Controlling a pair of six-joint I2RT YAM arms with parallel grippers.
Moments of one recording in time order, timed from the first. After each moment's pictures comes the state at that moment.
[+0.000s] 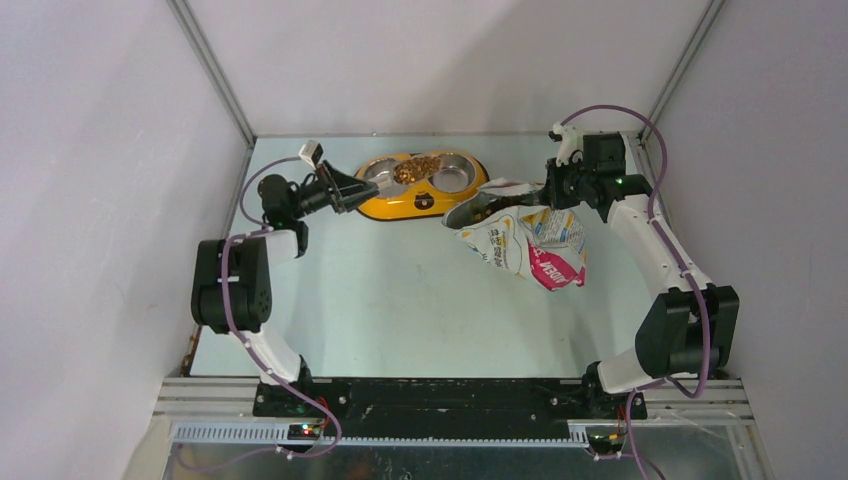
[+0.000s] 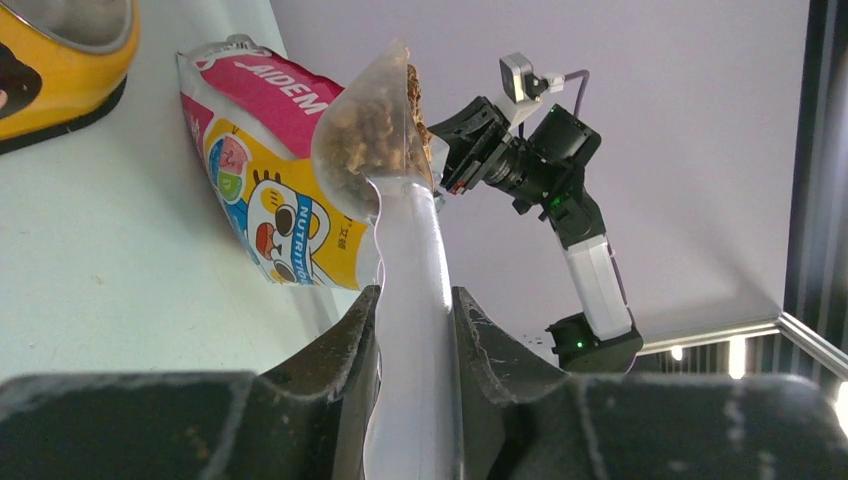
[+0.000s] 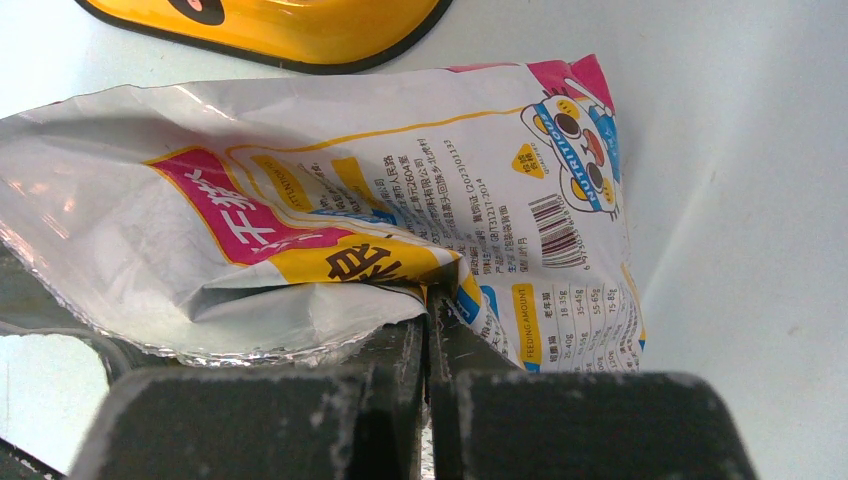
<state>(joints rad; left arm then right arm) 0.04 1.72 0.83 1.09 1.14 -1.52 0.11 1.49 1.28 -0.55 -0.31 -0.06</state>
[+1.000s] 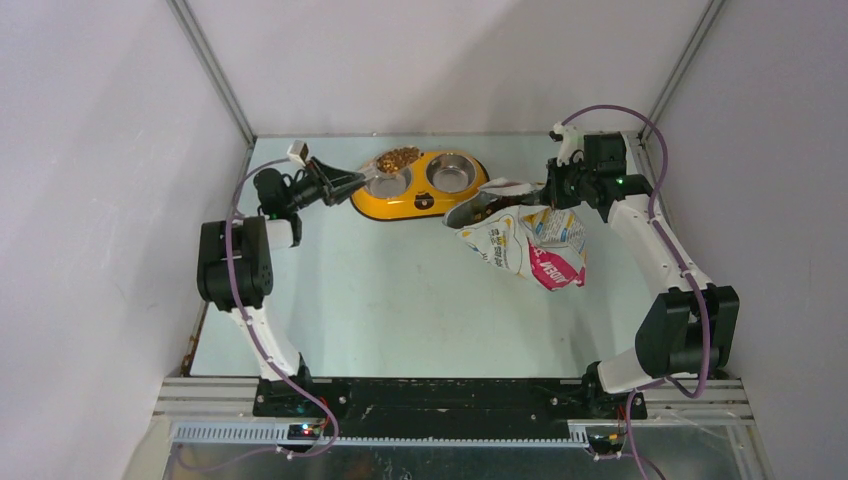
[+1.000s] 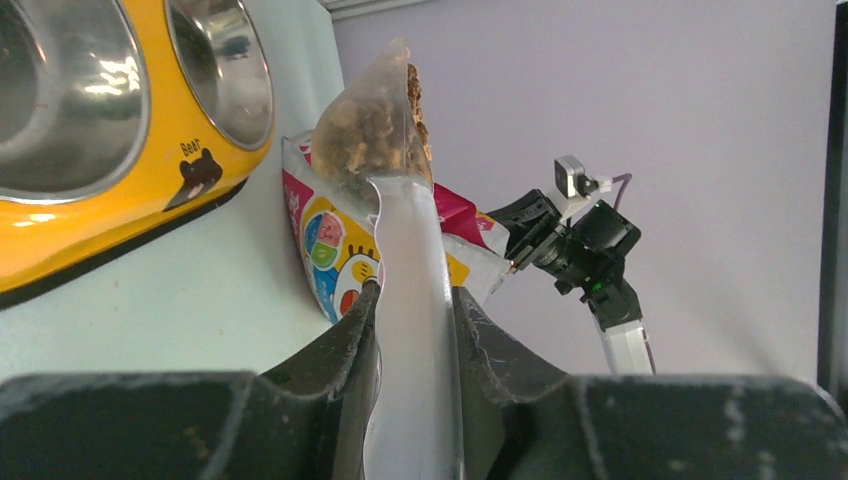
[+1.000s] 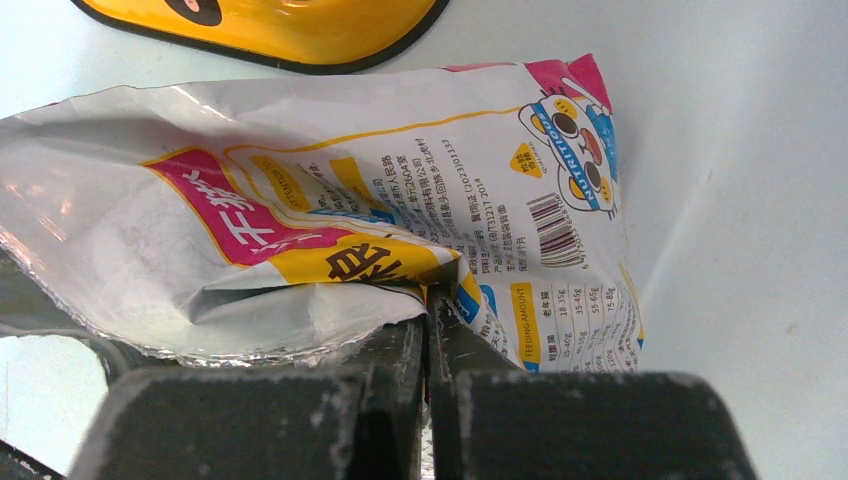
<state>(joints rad) 0.12 1.90 0.95 1.03 1.07 -1.45 0.11 1.49 1.28 -0.55 -0.31 -0.06</state>
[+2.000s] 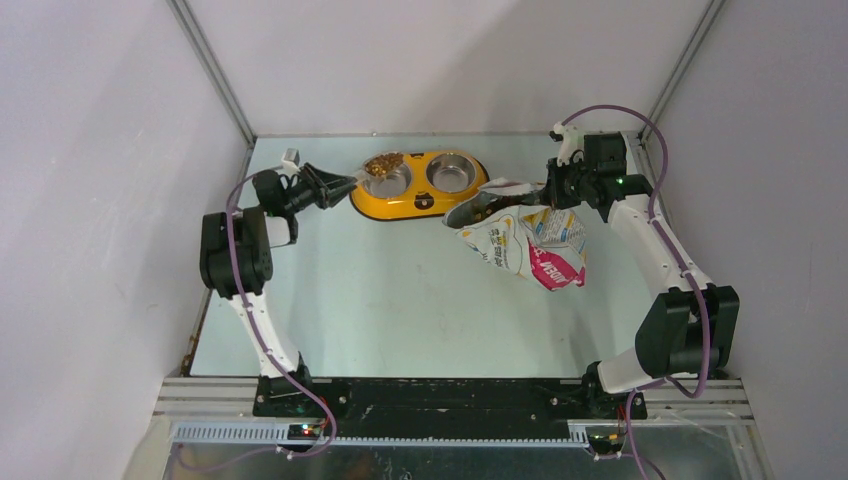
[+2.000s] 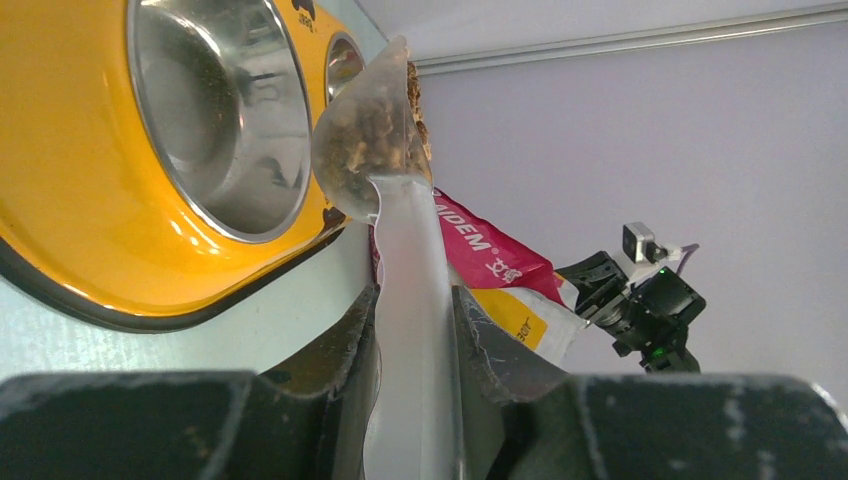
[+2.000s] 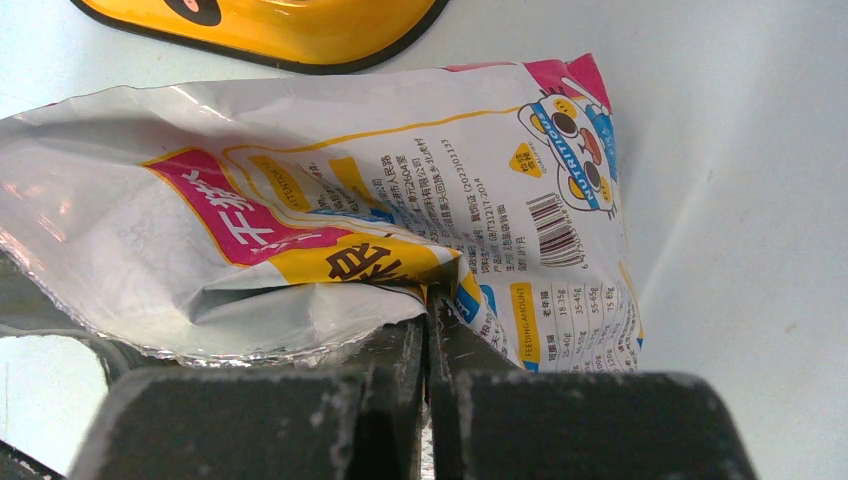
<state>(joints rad) 0.17 2.03 1.02 0.91 1.00 -1.30 0.11 1.49 1.28 -0.55 -0.31 -0.06</state>
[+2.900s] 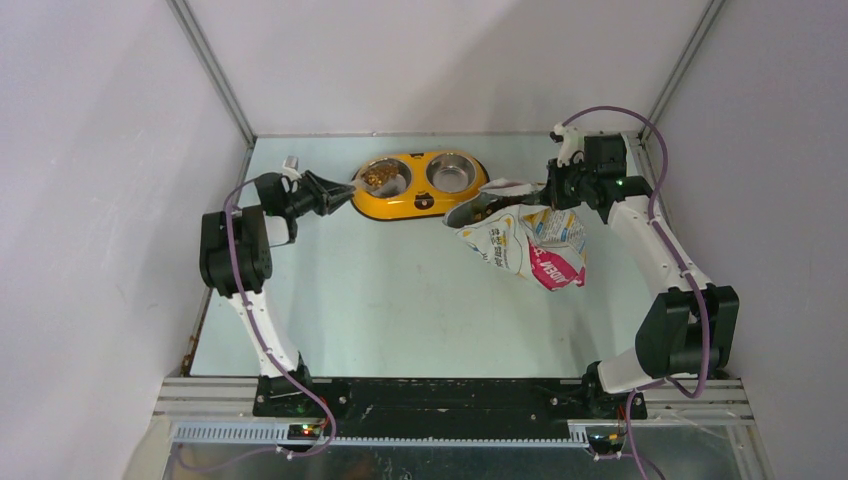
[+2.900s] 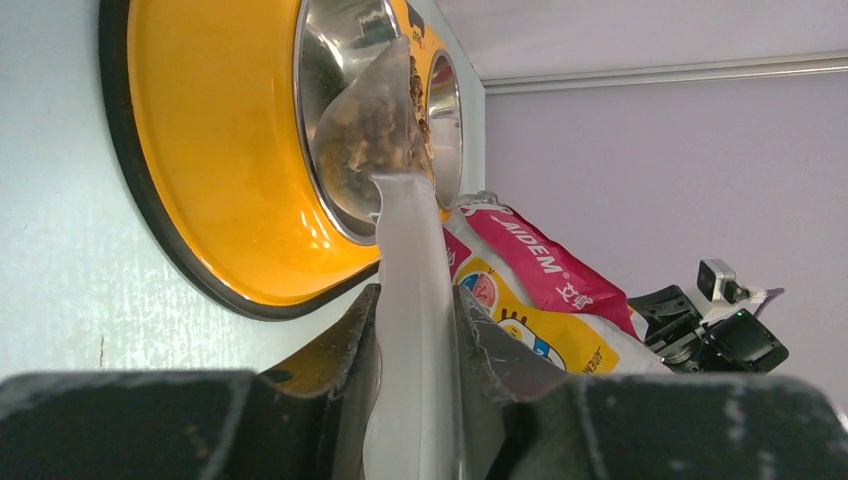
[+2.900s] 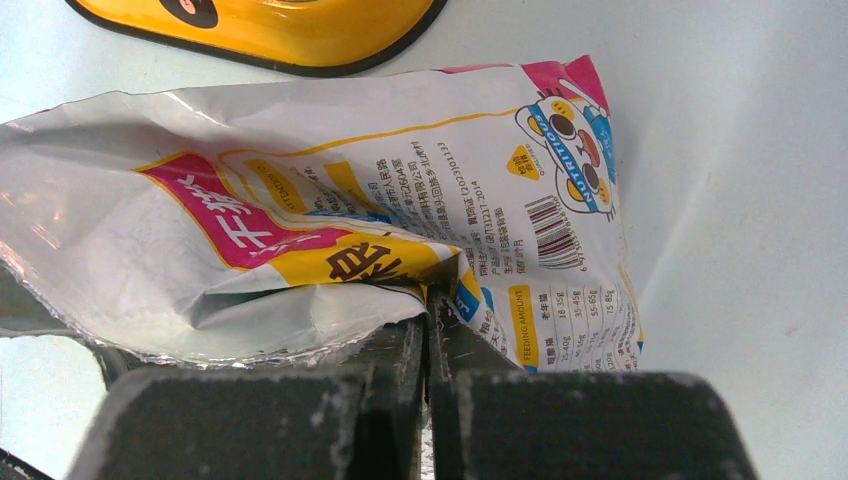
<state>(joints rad) 0.19 2.05 1.03 0.70 0.92 -1.10 0.10 1.49 1.27 -0.53 -0.31 -0.06</state>
